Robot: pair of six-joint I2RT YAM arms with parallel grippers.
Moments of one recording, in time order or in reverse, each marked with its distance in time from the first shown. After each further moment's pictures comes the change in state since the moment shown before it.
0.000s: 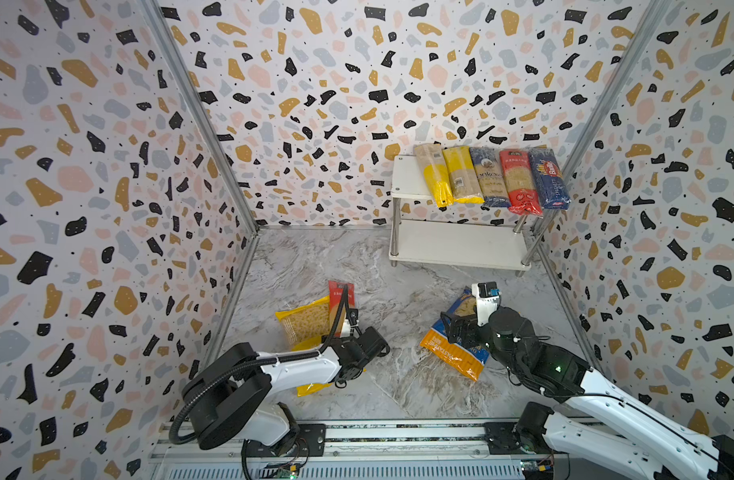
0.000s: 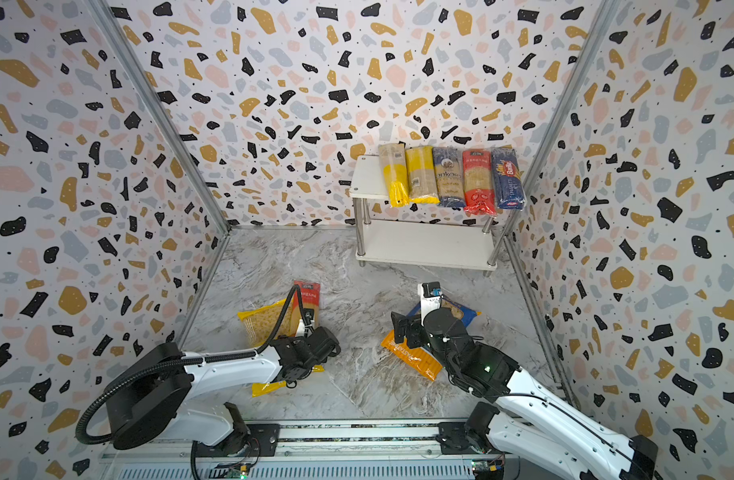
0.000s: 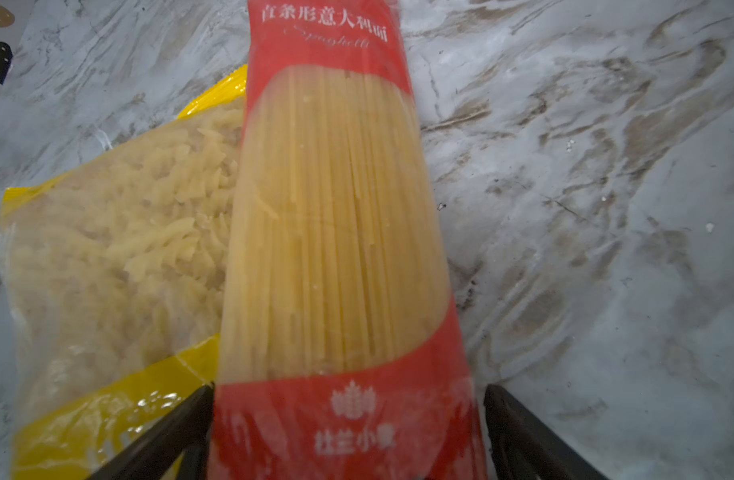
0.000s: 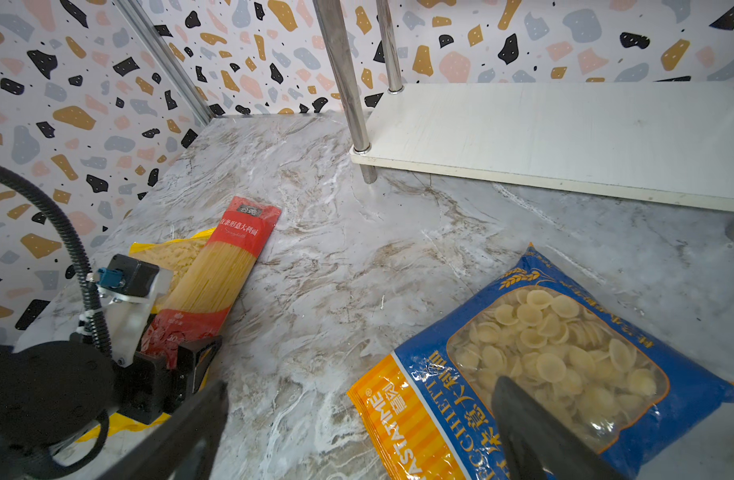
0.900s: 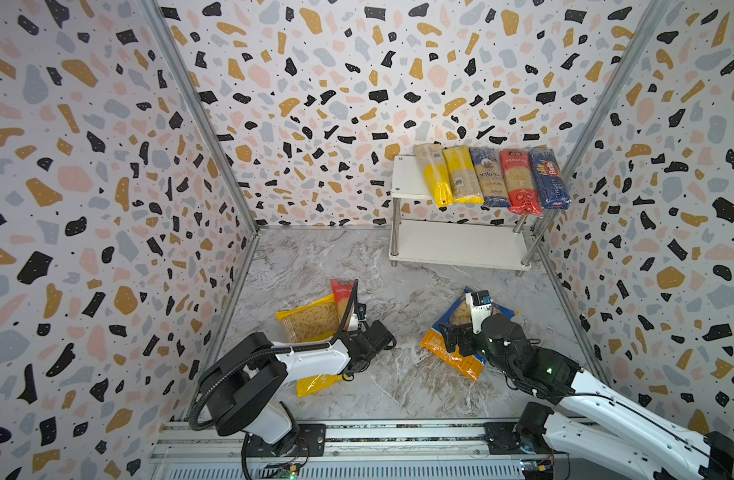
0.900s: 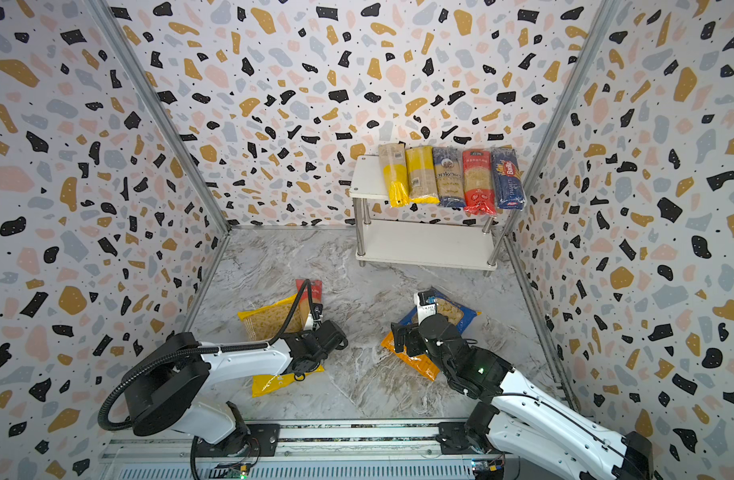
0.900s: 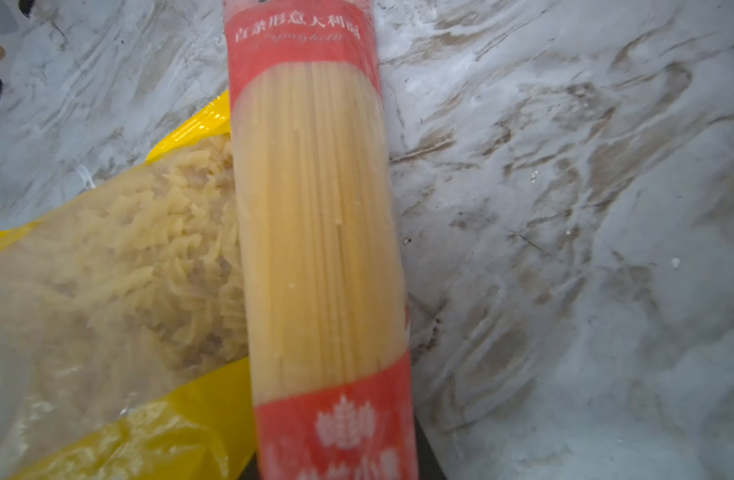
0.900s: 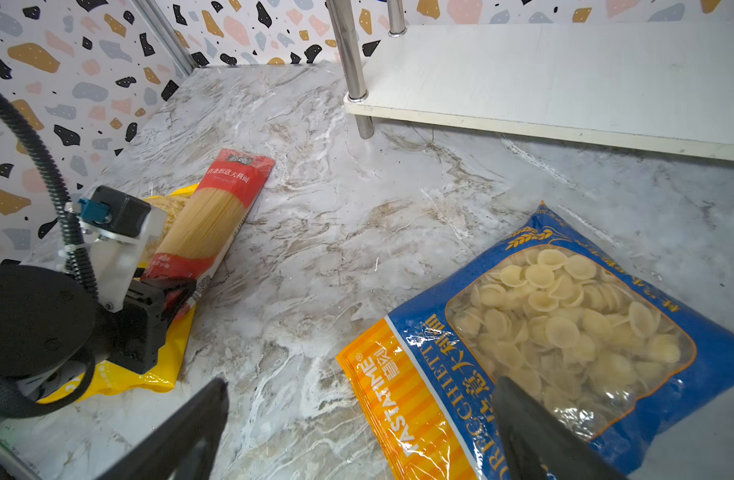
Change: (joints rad) left arm 0.013 0.086 0.076 0.043 0.023 0.068; right arm -0.010 0.005 -0.084 0.002 -0.042 0.008
